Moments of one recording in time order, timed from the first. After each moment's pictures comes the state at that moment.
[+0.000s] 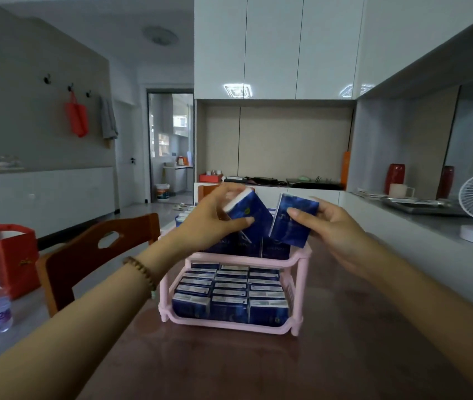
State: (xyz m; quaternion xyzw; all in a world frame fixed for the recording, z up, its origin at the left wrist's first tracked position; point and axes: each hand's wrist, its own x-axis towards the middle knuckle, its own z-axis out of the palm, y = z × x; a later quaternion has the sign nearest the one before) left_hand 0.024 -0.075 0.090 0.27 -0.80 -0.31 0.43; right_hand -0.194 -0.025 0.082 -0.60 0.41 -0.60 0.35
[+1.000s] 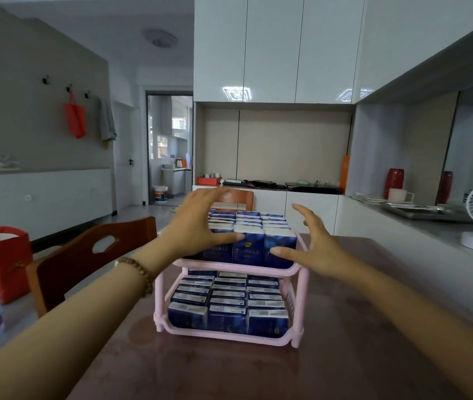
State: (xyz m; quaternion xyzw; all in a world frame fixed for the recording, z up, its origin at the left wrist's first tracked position) left_hand 0.039 -0.115 0.085 0.39 -0.84 0.04 0.37; right_hand -0.206 -0.063 0.060 -0.71 0.55 -0.41 0.12
